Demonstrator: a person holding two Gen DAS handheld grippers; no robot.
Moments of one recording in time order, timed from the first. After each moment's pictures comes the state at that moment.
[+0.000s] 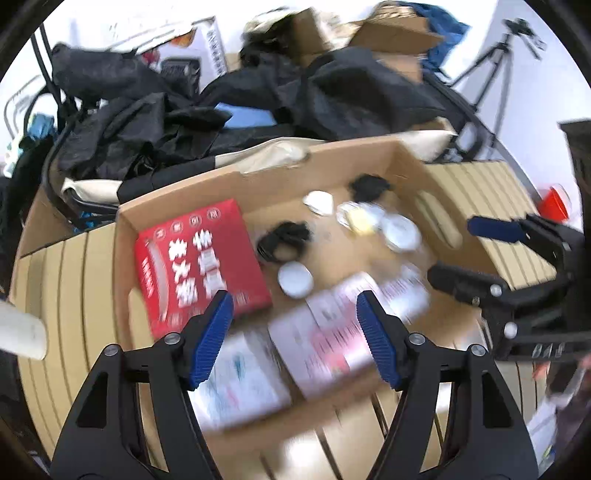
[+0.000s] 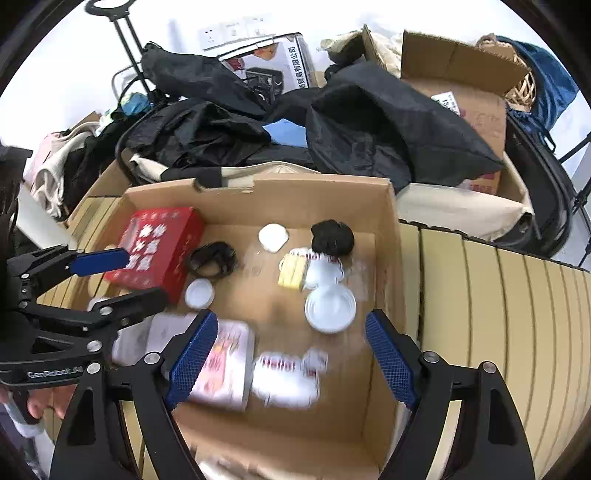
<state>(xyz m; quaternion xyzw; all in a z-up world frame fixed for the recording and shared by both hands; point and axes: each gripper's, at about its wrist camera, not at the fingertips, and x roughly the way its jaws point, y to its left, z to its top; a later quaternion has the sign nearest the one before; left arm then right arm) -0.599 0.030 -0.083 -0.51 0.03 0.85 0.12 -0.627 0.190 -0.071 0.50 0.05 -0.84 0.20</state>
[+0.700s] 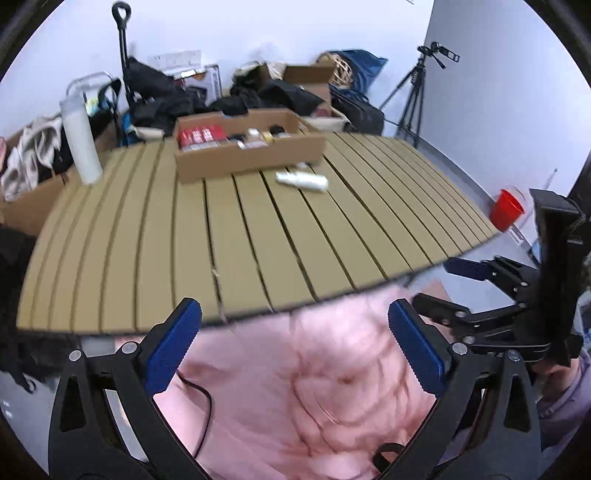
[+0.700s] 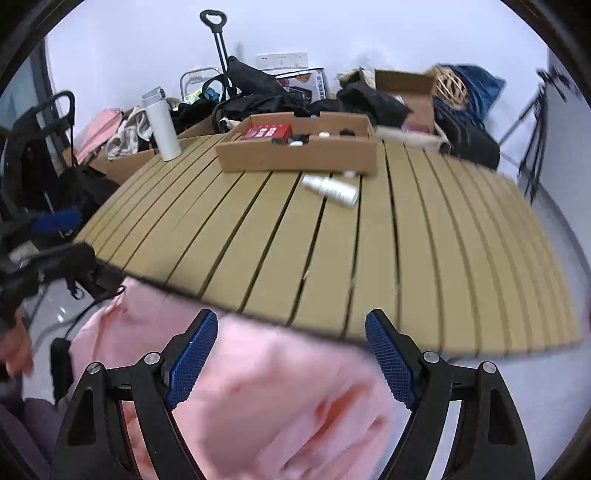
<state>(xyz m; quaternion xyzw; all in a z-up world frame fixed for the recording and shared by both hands) -0.168 0.048 -0.041 -0.42 -0.02 0.90 0.14 -0.188 0.249 -0.064 0.43 0.05 -0.88 0.19</state>
